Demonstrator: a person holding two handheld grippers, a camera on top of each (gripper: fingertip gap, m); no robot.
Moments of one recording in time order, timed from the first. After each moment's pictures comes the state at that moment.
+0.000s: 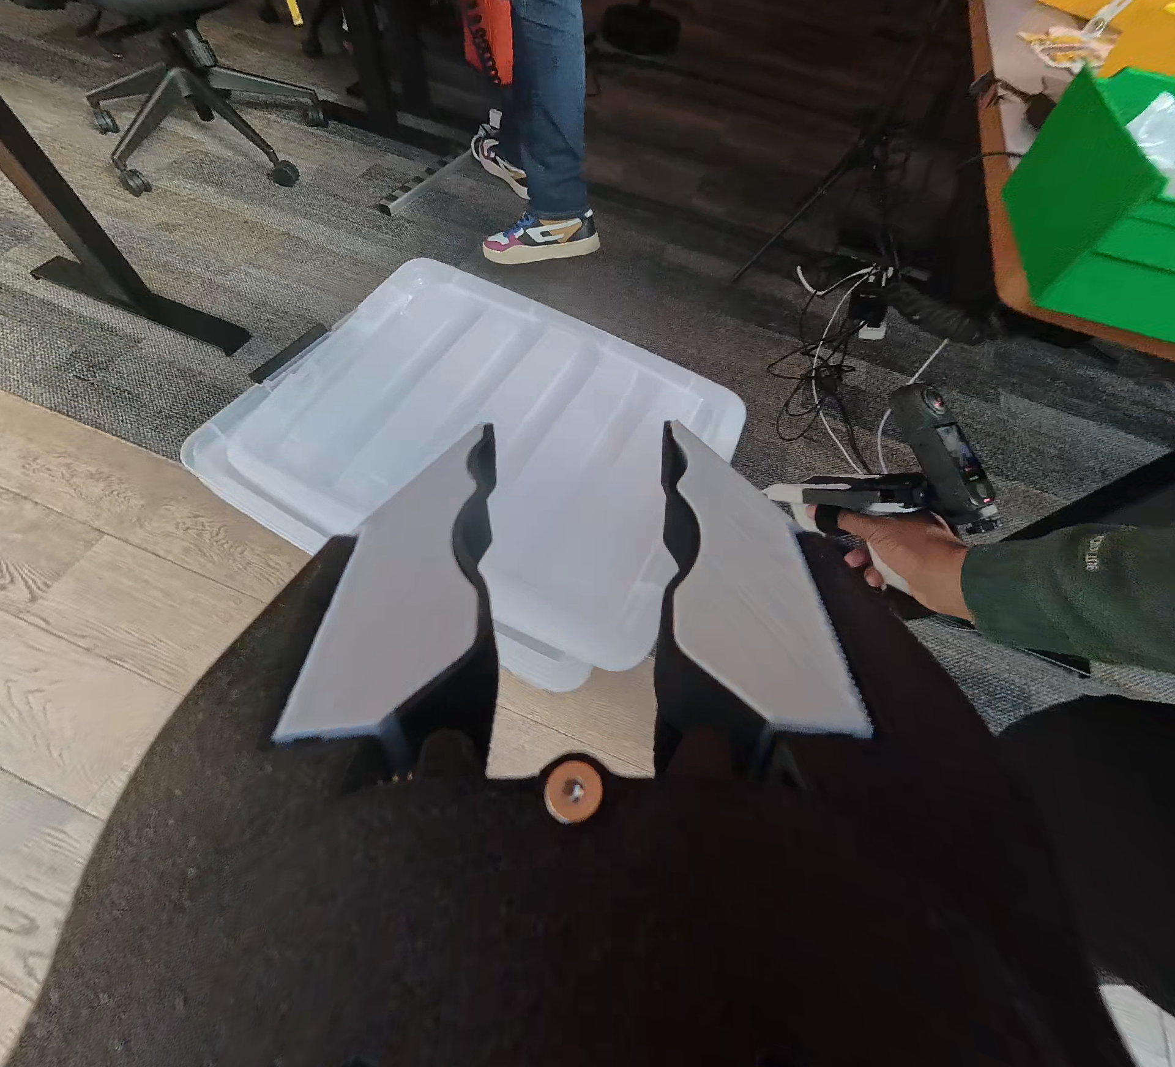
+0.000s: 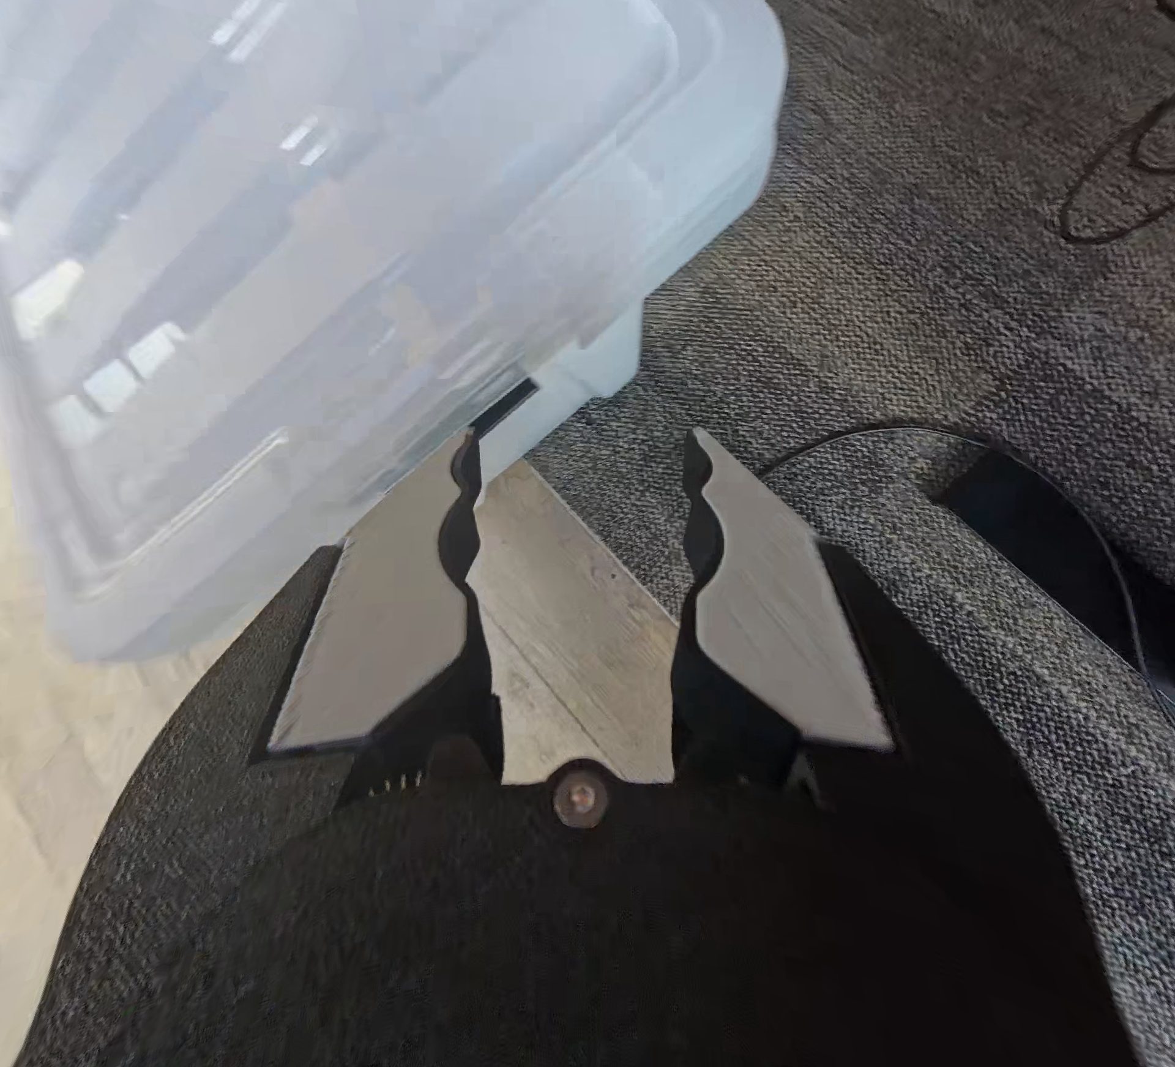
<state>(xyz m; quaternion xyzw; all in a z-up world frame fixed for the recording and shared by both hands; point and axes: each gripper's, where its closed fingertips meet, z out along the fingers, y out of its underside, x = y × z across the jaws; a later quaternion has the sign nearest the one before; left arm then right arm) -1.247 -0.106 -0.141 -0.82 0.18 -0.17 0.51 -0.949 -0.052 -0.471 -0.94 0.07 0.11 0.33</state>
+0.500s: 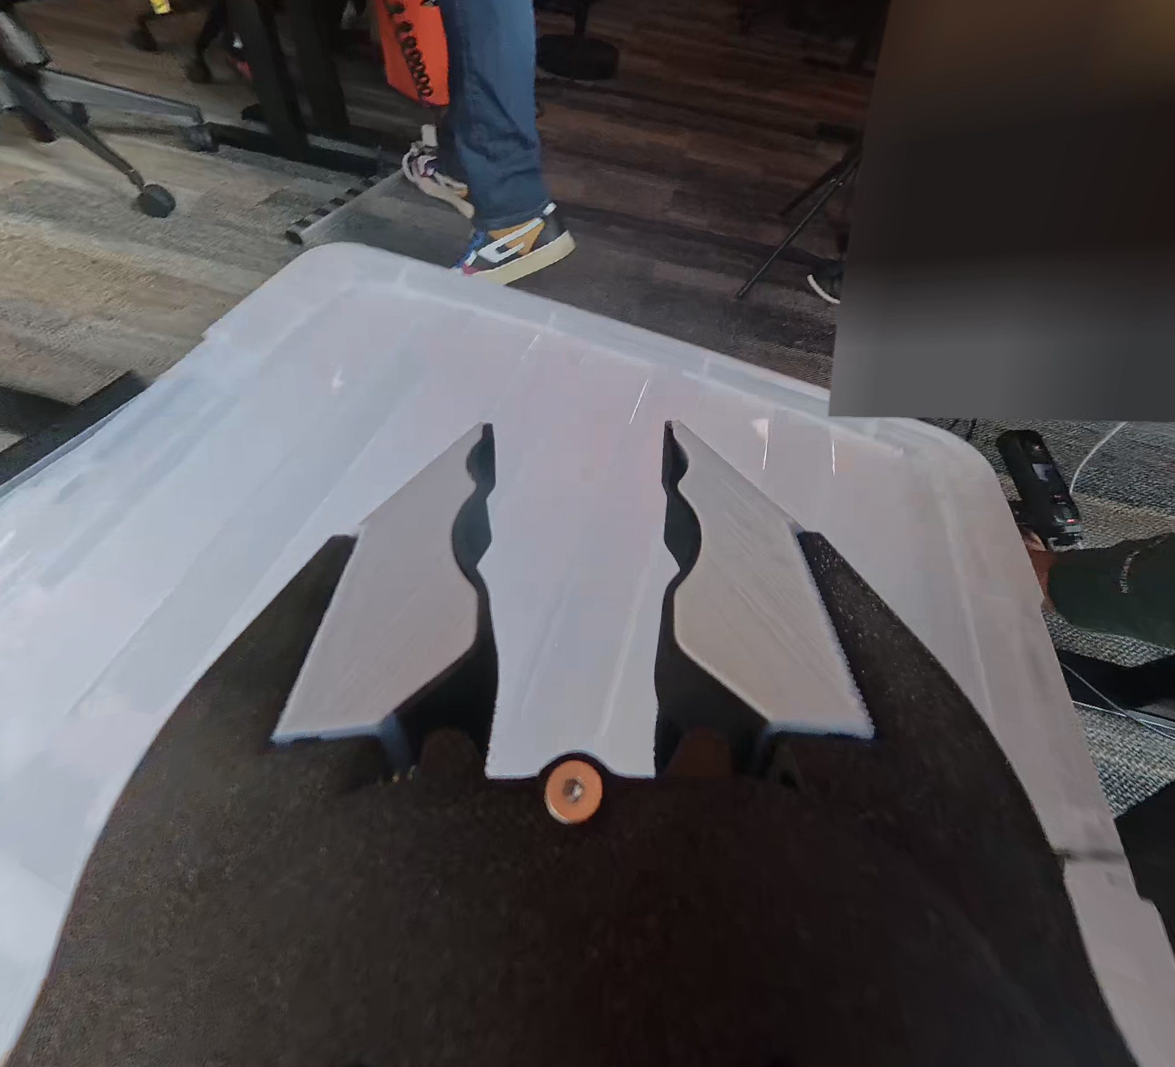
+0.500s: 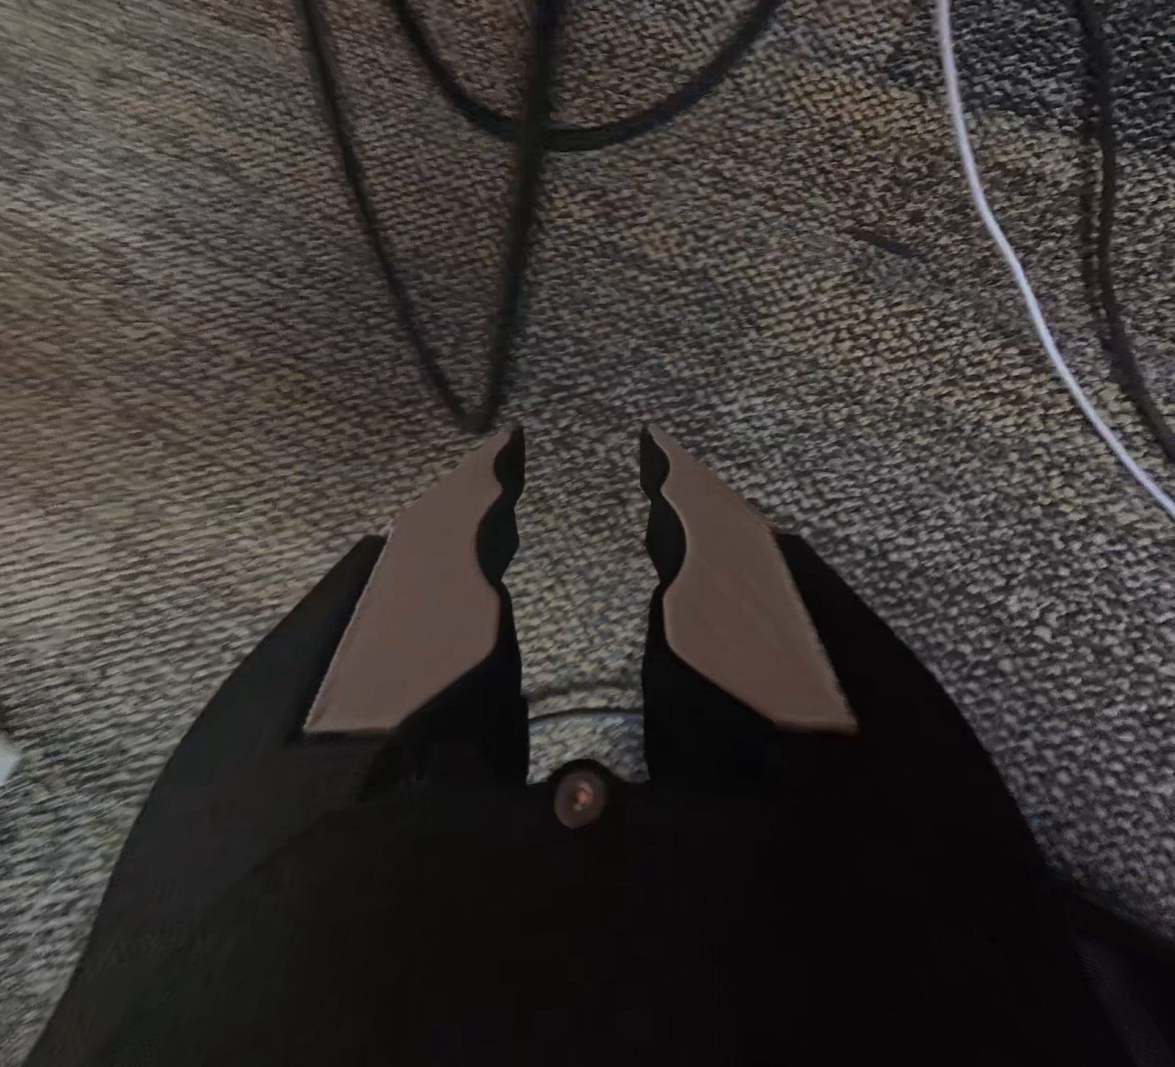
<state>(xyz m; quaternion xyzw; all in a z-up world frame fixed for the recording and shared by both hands) -1.192 0.148 -0.392 -0.79 0.22 -0.22 0.54 -0.612 0.100 -0.804 -0.91 0.23 -0.03 0.33</state>
